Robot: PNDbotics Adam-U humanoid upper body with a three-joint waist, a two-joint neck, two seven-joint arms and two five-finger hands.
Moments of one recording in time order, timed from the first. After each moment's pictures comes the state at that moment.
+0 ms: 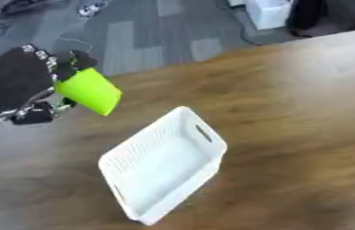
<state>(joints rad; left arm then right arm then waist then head) -0.37 1.04 -0.29 -1.79 -1.06 -0.23 0.22 -0.34 -0.39 -0.04 -1.99 0.32 -0.65 -0.25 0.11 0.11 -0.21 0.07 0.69</state>
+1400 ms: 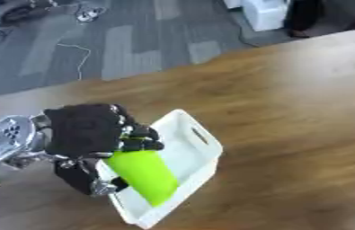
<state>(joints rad) -0.40 1.00 -0.48 -1.95 -0.95 -0.48 -0.43 -0.37 -0.39 -0.04 -1.99 0.30 -0.66 -0.23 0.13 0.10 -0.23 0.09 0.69</state>
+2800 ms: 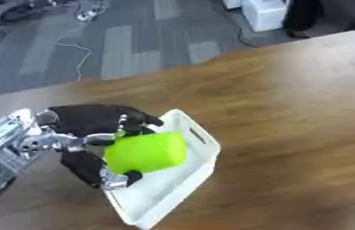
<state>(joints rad) -0.41 0.87 -0.42 -1.84 -0.47 -0.28 -0.44 -0.38 -0.39 -0.04 -1.99 0.30 -0.66 -0.23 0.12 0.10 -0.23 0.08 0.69</state>
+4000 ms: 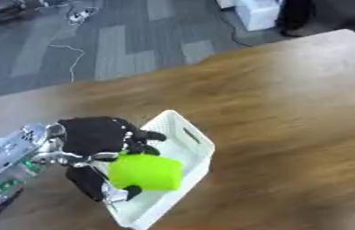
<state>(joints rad) -0.41 0.84 -0.47 -1.79 -0.78 -0.44 -0.54 -0.38 -0.39 -0.03 -1.99 0.29 -0.66 -0.23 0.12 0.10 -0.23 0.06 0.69</state>
